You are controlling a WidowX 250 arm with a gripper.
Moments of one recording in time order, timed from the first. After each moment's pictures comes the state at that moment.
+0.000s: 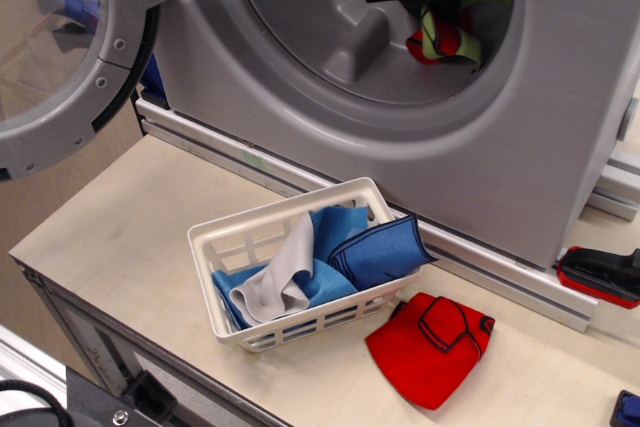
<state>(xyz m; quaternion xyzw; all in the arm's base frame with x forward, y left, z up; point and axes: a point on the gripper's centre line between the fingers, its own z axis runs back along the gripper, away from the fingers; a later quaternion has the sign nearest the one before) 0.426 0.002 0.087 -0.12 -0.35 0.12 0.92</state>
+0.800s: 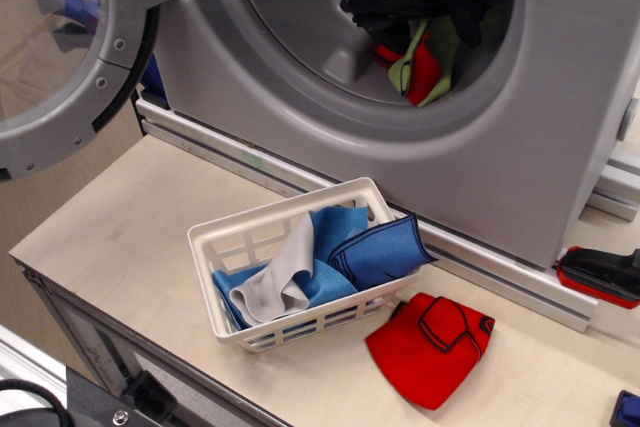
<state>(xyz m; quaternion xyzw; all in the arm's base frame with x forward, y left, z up) 0.398 0.004 0.085 -0.12 -0.32 0.13 0.93</state>
